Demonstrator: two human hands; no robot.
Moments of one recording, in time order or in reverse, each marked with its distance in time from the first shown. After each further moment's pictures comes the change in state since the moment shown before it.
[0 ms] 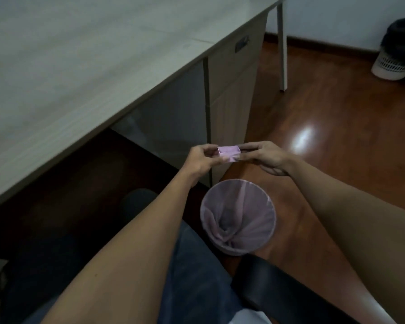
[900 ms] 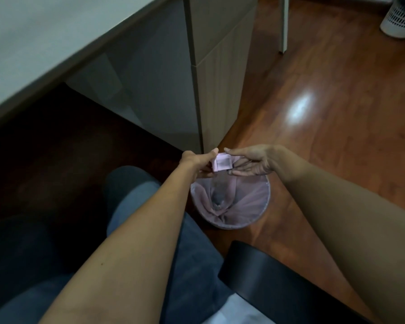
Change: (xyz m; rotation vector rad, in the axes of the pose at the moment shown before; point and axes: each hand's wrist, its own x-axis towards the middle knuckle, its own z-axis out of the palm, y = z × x) left_hand 0.004 -0.065 0.041 -0.098 0.085 -0.573; right_hand 0.014 0.069 0.000 0.095 0.082 0.668
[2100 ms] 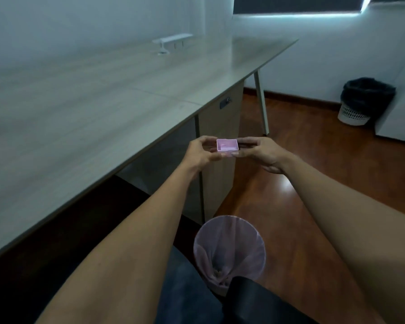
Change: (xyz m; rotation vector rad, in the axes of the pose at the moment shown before) left_hand -0.102 0.158 -0.029 0.062 -0.146 0.831; right_hand -0.166 -0.098 0.001 -0.156 0.015 -0.978
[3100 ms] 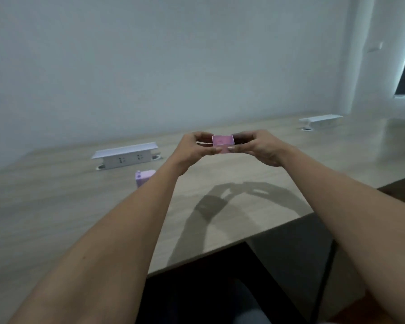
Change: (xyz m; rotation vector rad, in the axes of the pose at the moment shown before) left_hand -0.174 0.169 -0.336 0.271 0.582 0.195; right_hand 0.050 -0.219 0.345 -0.163 -0.714 -0.413
